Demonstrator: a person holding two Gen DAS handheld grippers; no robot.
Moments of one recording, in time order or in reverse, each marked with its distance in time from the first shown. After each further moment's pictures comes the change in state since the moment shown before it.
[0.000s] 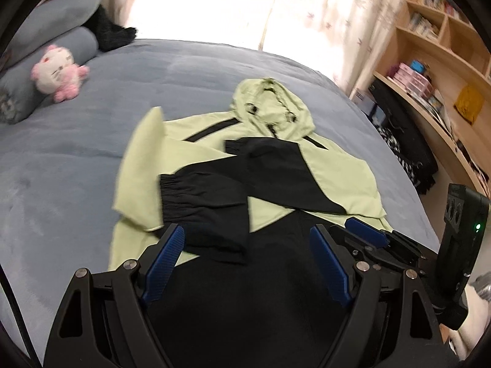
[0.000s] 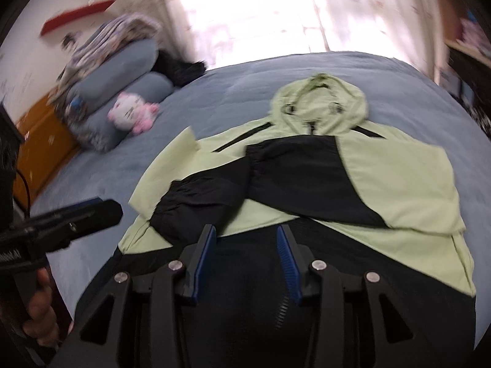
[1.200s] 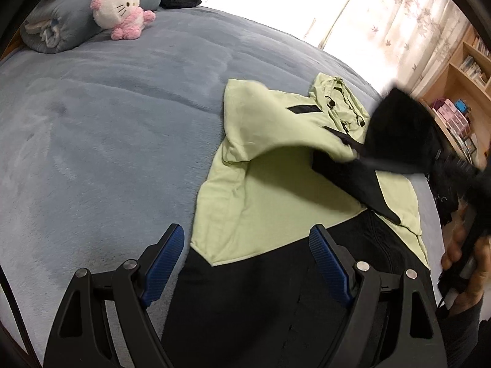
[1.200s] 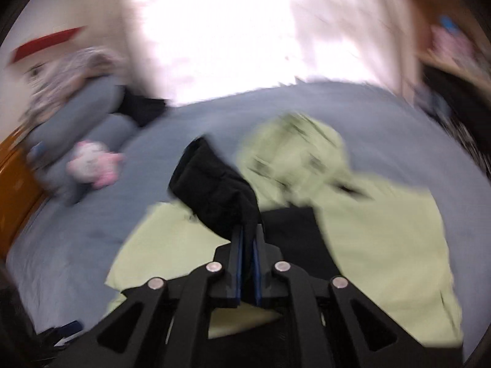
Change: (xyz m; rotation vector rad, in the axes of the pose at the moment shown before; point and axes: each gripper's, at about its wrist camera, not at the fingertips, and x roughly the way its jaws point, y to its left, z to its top) left arm 0.030 0.114 -0.040 -0.211 0.053 0.067; right arm 0.034 -0.048 0.082 0.180 -0.105 -0.192
